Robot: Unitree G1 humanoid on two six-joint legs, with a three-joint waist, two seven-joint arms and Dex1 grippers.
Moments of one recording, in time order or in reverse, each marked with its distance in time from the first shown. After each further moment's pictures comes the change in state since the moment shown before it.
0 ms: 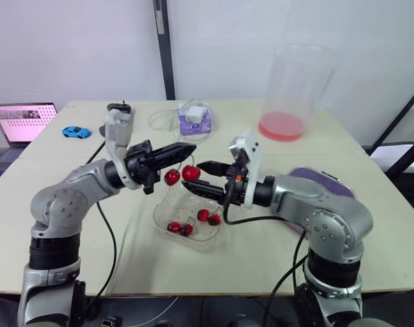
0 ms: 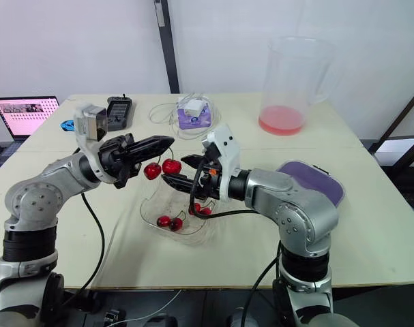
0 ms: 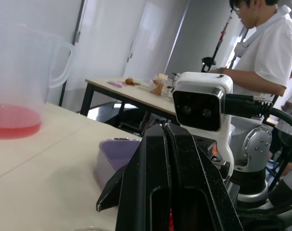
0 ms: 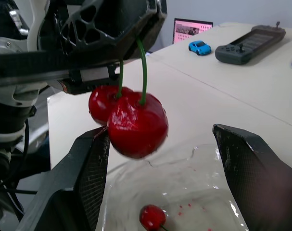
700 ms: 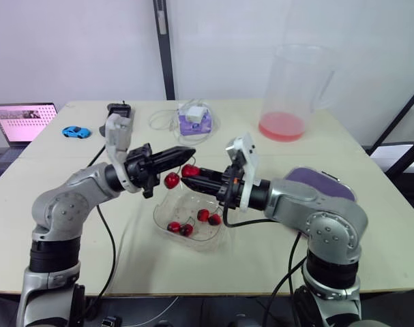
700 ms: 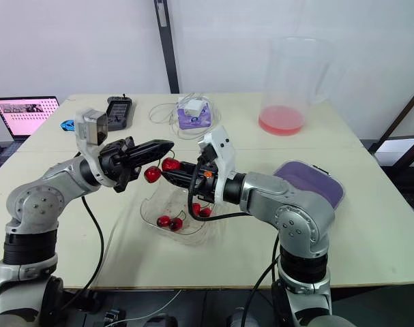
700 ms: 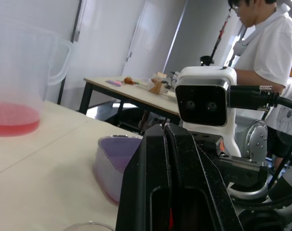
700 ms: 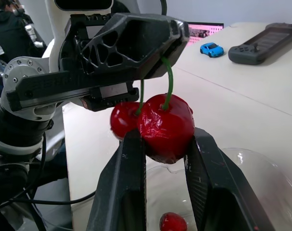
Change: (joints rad) left arm 0.026 -0.004 -0.009 0.001 0.021 -0.037 -0.029; right arm 0.014 -0.012 -0.001 0.006 0.161 -0.002 -0.112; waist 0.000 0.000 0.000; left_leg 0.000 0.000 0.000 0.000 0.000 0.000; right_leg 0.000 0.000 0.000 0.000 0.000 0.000
